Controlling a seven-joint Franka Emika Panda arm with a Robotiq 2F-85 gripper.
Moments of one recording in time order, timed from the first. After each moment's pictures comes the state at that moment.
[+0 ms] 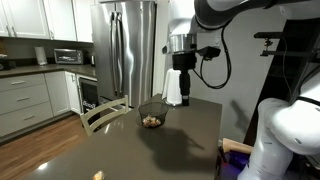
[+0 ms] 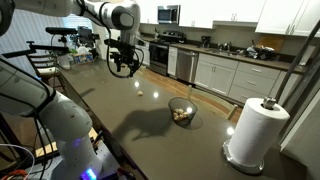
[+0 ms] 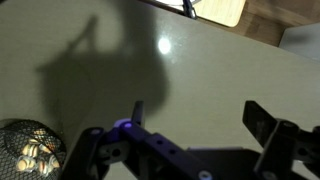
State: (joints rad) arm 0.16 -0.52 0.10 -2.30 0.15 1.61 -0.04
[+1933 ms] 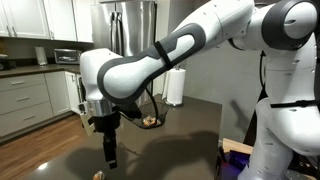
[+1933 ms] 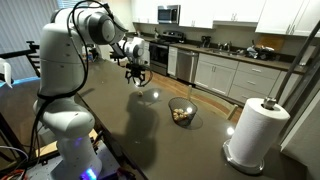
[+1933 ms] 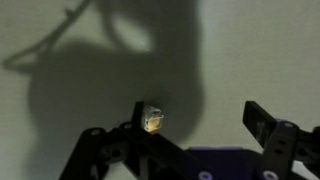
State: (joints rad) arm 0.27 0.29 0.25 -1.89 0.03 2.04 -0.29
